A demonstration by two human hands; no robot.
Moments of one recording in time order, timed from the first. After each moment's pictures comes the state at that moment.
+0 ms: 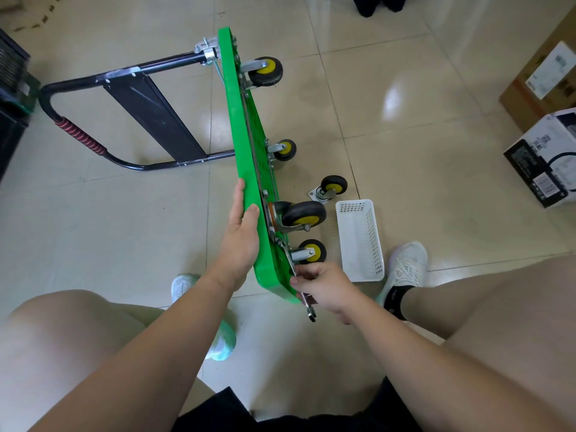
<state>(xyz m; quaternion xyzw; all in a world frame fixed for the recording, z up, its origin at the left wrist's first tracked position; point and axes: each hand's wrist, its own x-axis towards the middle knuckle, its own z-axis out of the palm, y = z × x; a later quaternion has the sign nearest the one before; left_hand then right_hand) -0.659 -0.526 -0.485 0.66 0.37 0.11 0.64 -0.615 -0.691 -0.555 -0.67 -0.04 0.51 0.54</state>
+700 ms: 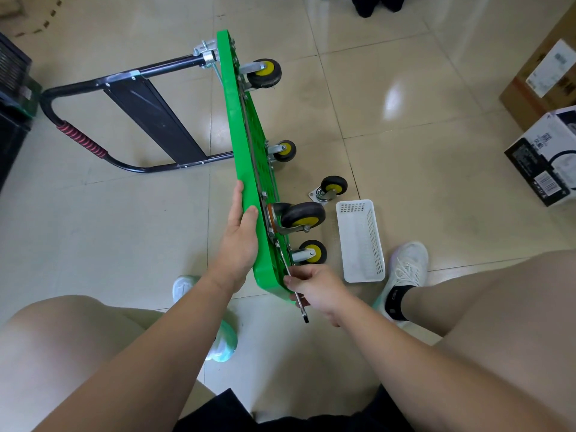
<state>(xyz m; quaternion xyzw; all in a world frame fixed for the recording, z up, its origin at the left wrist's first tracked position) -0.661 -0.526 -0.482 0.66 0.37 0.10 0.64 -0.623 -0.682 -0.554 -0.66 -0.01 0.51 0.55</state>
